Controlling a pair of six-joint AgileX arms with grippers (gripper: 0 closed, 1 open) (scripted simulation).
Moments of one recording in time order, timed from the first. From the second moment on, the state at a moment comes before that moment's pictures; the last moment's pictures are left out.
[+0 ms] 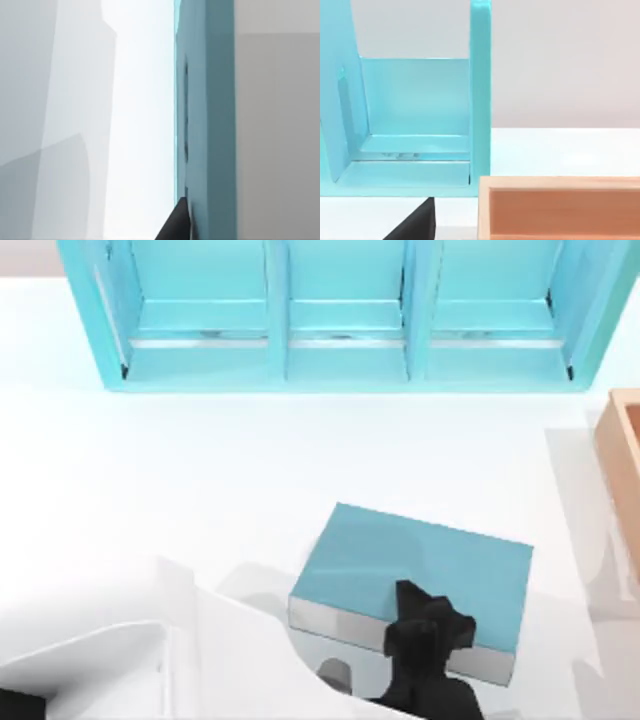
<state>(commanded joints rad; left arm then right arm) -1.44 2.08 1.20 -0.65 -1.31 -3.05 0.00 0.00 0.00 0.00 0.00 0.00</state>
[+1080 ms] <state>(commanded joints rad) -1.44 2.08 1.20 -0.65 -1.31 -3.05 0.00 0.00 0.00 0.00 0.00 0.00</state>
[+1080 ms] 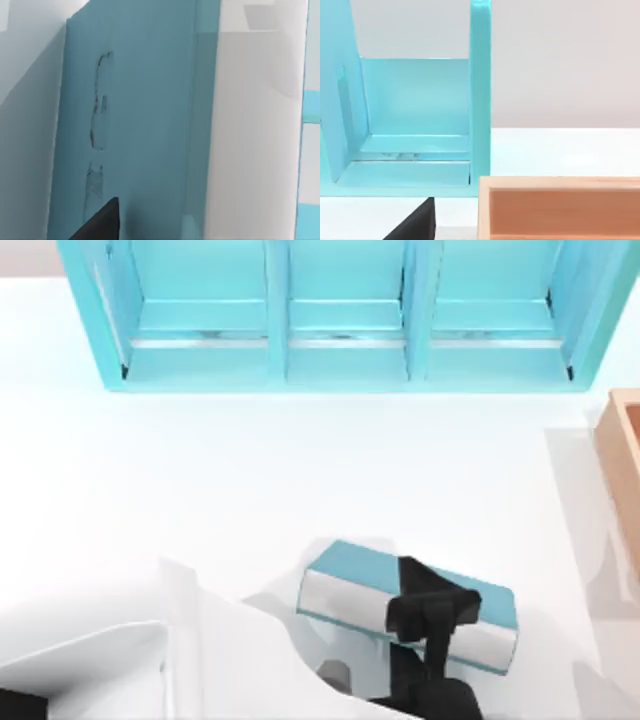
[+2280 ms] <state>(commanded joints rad) -1.81 2.31 1.50 -1.66 -1.11 -4.03 0.00 0.00 0.00 0.00 0.00 0.00</state>
